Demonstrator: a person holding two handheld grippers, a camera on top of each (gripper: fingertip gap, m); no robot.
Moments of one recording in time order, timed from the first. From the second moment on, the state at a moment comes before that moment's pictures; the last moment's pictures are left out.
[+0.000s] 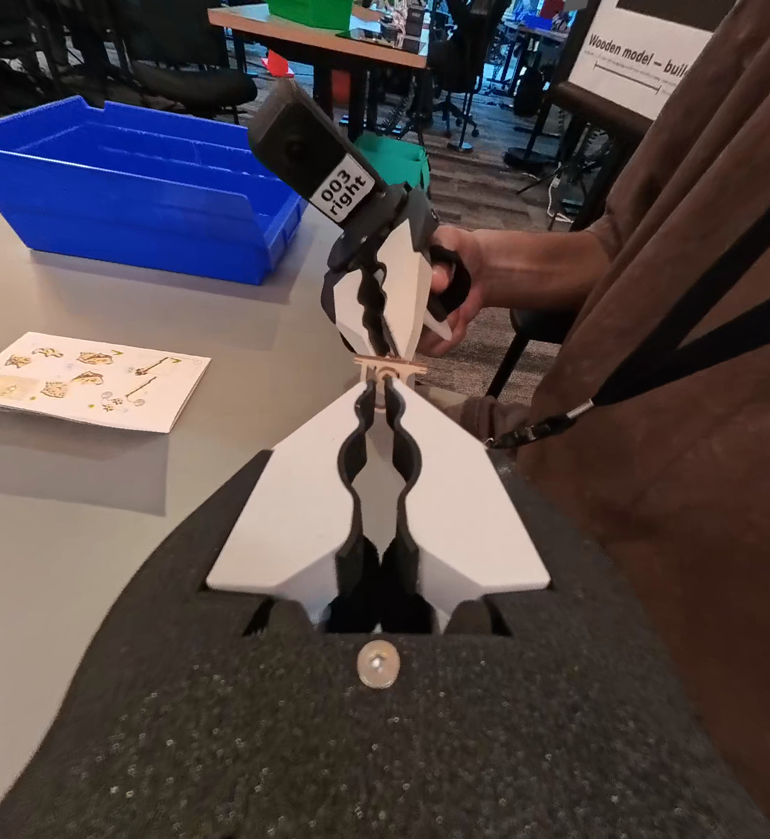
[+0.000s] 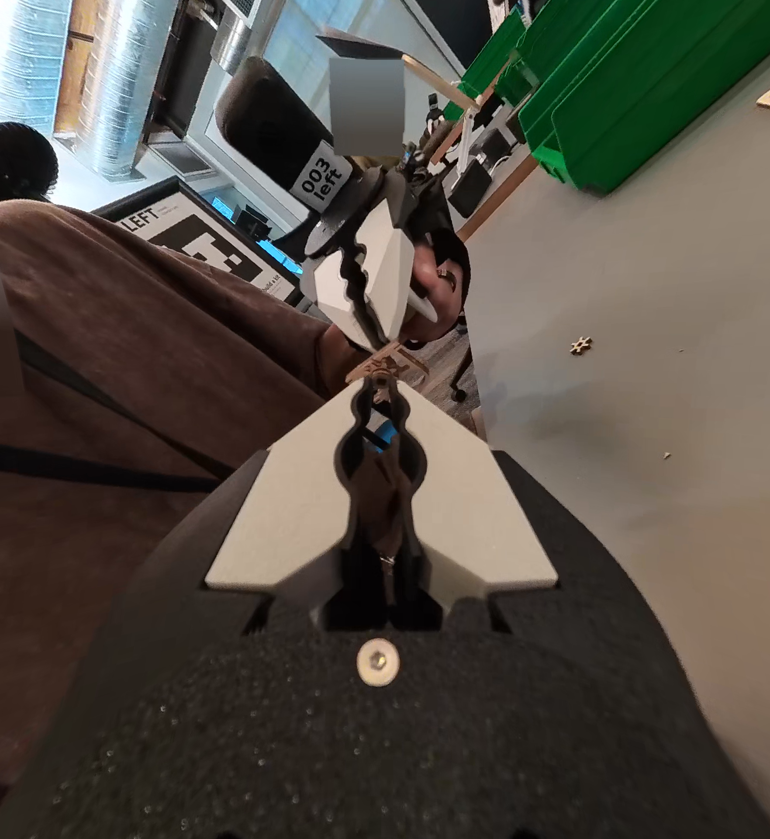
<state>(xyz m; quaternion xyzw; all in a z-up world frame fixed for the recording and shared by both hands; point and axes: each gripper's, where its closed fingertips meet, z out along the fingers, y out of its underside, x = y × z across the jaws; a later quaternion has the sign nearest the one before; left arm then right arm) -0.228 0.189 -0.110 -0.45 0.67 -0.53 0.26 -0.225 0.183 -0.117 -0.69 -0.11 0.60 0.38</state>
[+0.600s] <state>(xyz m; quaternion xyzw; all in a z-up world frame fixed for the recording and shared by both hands) -0.229 0.182 -0.114 -0.44 0.68 -0.53 0.24 -0.229 0.181 -0.117 -0.69 -0.11 0.61 0.38</state>
